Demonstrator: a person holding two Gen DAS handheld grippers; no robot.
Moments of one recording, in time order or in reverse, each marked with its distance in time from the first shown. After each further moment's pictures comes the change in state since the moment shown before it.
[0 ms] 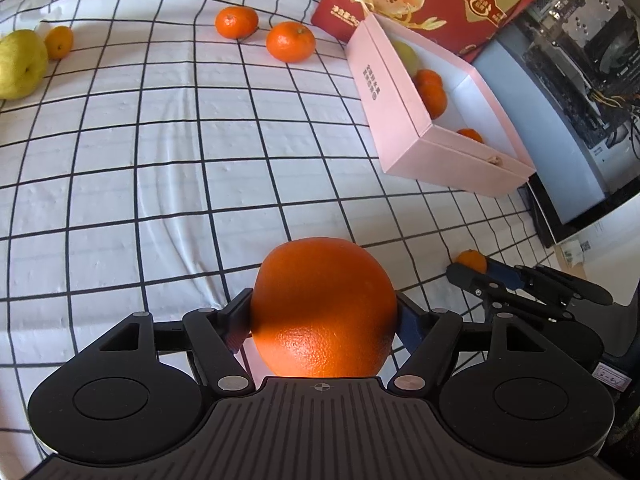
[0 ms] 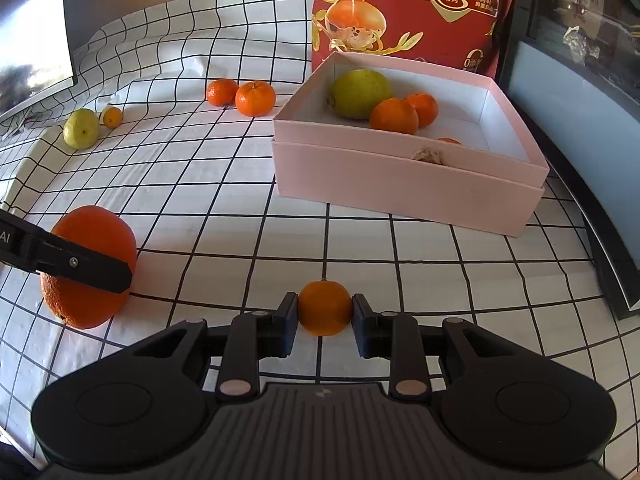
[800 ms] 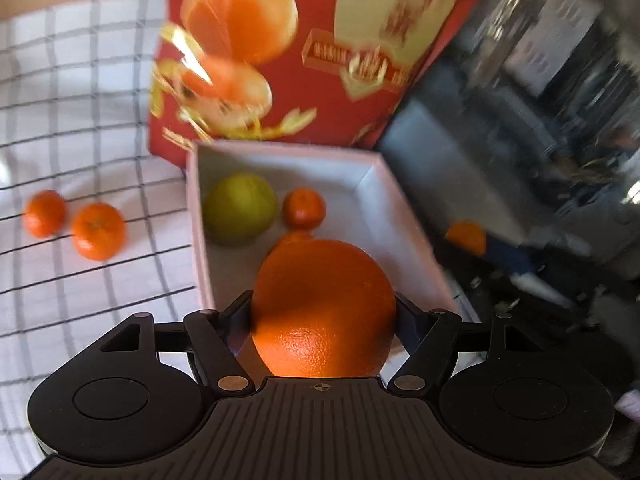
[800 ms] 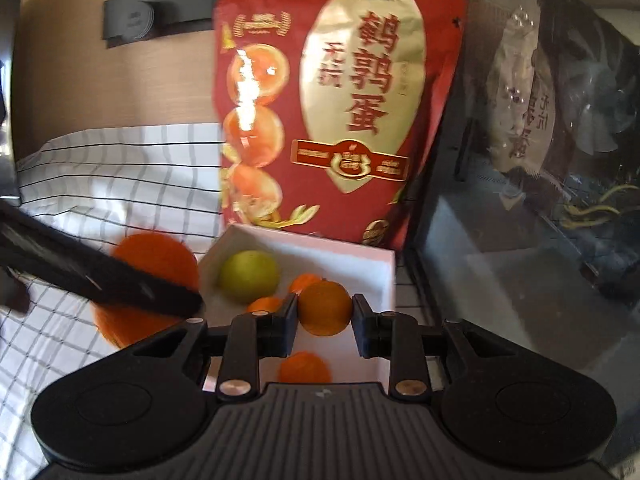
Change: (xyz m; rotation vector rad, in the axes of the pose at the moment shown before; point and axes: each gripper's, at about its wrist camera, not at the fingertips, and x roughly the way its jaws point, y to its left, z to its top) left arm 0.072 -0.132 0.162 0.176 -0.061 -0.071; right arm -0.022 -0.096 0.115 -0.029 -0.260 -0.095
